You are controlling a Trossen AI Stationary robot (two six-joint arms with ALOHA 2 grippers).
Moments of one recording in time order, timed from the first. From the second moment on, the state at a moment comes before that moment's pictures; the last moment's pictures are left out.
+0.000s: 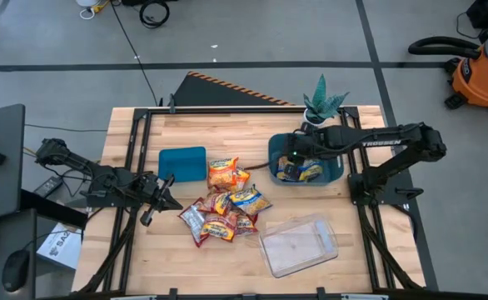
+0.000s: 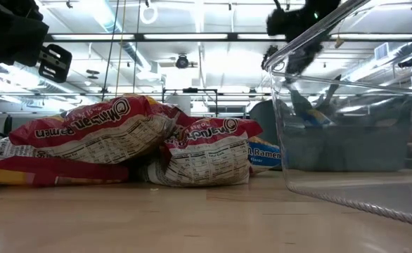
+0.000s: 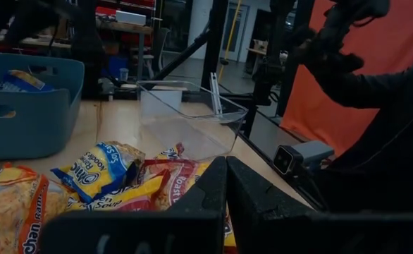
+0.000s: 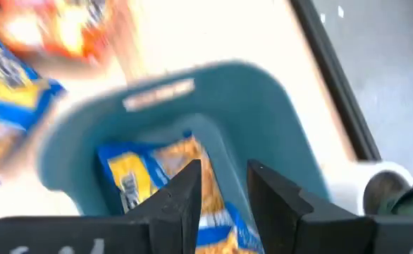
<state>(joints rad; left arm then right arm) -0.40 0.29 0.01 0.29 -0.05 -0.17 -0.05 1.37 1.19 -0.93 0.40 0.21</state>
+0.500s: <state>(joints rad) -0.40 0.29 0.01 0.29 -0.05 -0.17 0.25 1.59 1.24 -0.47 0.31 0.04</state>
